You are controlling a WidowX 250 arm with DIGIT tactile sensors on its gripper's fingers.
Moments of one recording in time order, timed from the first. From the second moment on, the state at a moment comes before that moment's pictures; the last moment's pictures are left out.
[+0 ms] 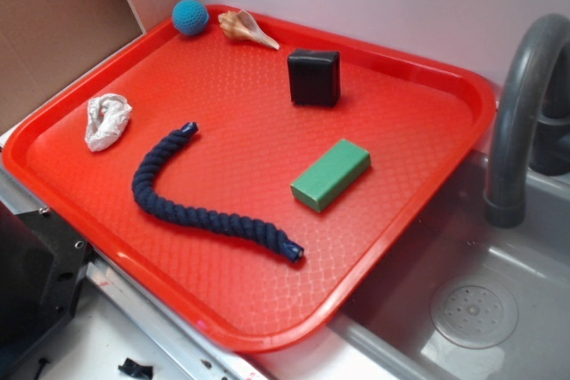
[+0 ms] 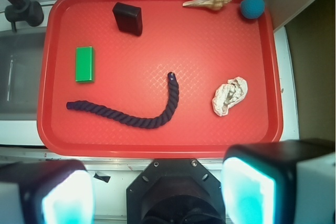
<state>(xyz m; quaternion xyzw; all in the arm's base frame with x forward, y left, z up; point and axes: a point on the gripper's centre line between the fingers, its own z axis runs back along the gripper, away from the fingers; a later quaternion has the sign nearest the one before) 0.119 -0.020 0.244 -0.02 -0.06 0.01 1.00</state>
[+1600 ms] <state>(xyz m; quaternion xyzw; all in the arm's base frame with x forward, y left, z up) 0.173 0.091 0.090 0.04 -0.17 0.55 0.82</state>
